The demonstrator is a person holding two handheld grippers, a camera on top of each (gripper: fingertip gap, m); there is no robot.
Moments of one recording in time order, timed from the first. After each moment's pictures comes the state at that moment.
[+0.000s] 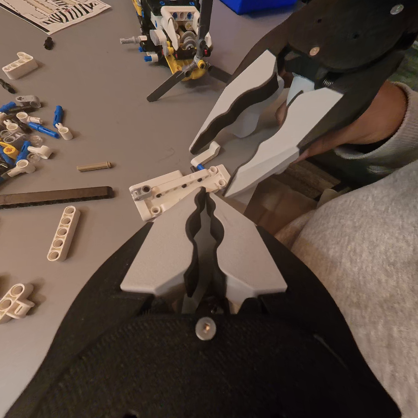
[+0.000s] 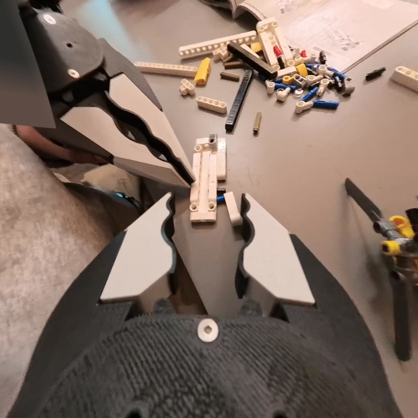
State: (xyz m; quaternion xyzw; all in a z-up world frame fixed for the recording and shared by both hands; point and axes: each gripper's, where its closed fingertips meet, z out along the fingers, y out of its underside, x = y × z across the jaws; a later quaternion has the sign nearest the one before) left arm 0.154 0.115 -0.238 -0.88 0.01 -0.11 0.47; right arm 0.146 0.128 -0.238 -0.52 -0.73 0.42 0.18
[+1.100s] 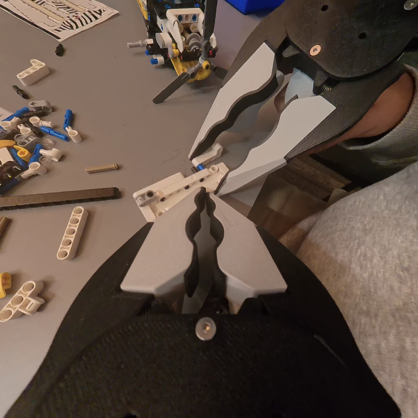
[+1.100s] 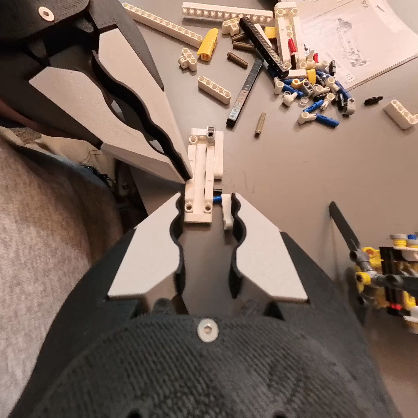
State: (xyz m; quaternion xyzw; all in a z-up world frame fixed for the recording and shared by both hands) left arm 0.150 0.115 -0.238 -0.88 0.01 -0.09 0.47; right arm 0.140 0.129 -0.245 -0.46 -0.79 0.34 0.21
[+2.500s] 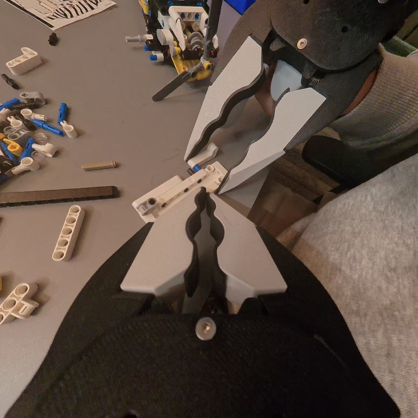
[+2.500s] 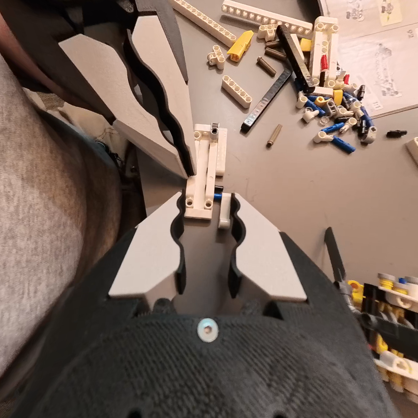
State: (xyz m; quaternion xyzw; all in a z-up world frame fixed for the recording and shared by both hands) left arm 0.149 0.116 -0.238 -0.88 0.00 -0.12 0.46; right arm 0.140 0.128 -0.245 -0.37 -0.84 0.35 0.17
